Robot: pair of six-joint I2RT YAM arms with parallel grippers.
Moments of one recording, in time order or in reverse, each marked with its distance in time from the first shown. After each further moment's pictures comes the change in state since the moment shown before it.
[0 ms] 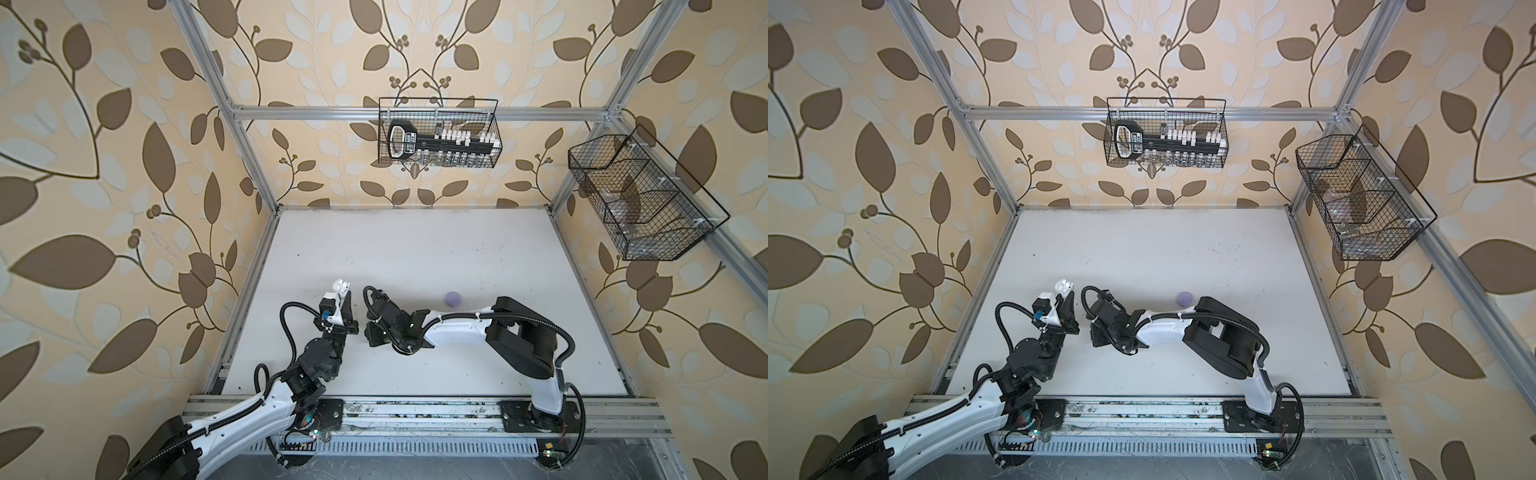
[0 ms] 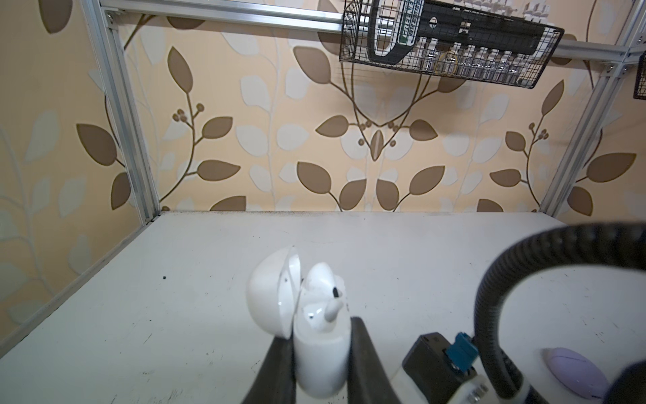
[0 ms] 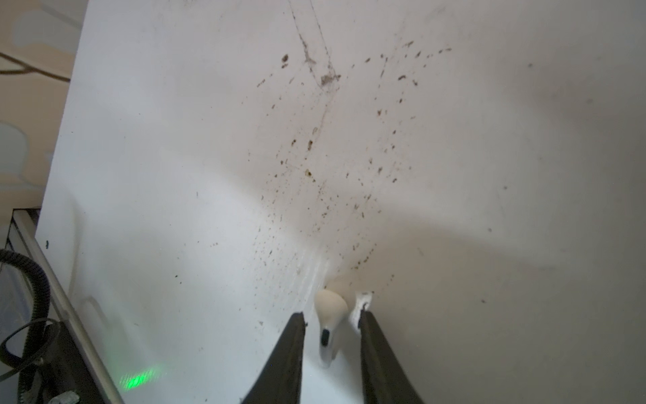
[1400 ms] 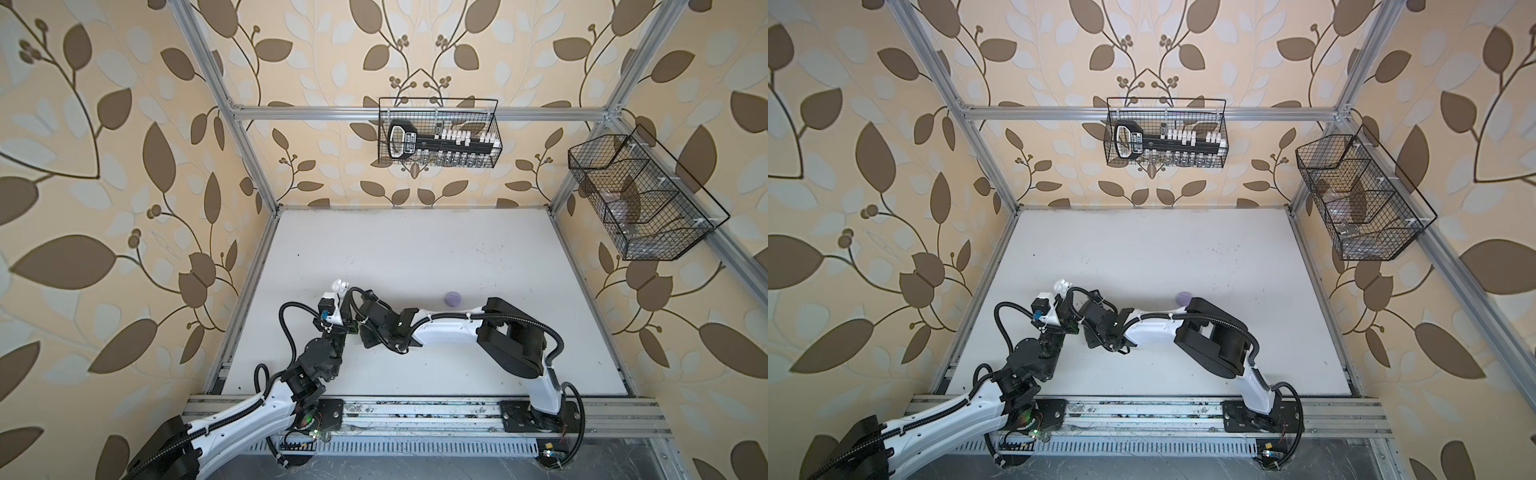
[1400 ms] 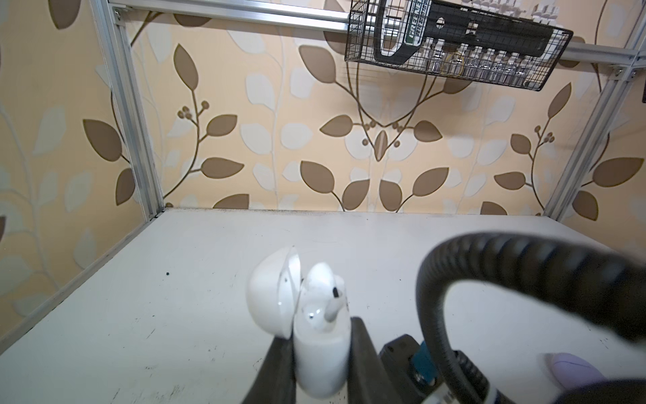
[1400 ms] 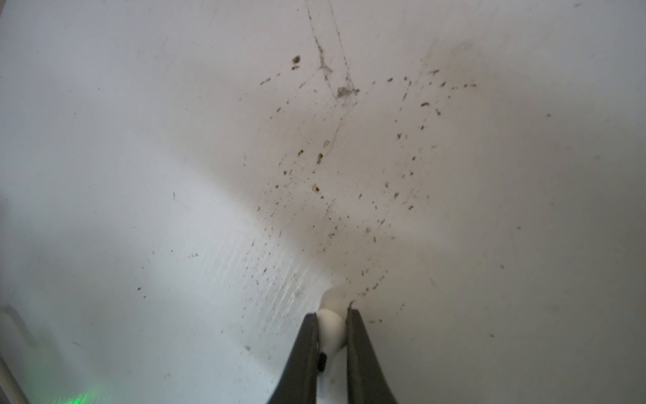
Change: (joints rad) left arm 0.000 0.000 0.000 -0.003 -0.010 -0.012; right arm 0.029 0.070 0.142 -0.149 0.103 -0.113
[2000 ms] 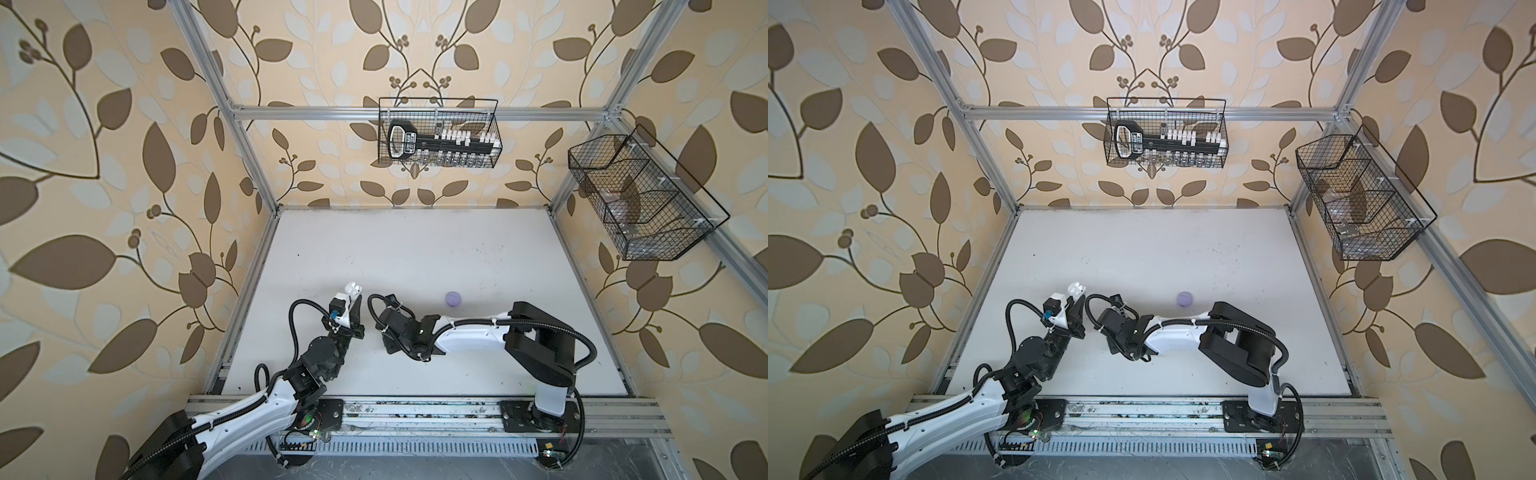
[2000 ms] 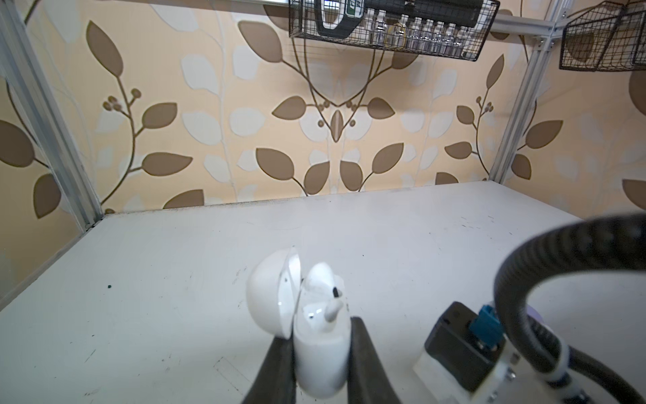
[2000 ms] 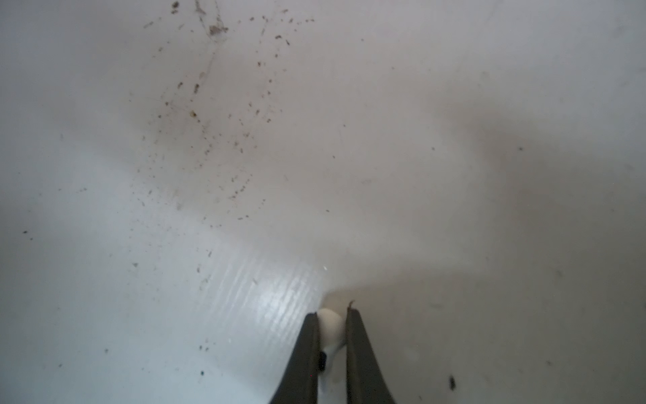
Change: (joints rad) left arm 0.000 0.052 0.000 -0.009 0.192 0.006; right arm 0.000 -0.210 -0.274 -0.023 0.128 0.016
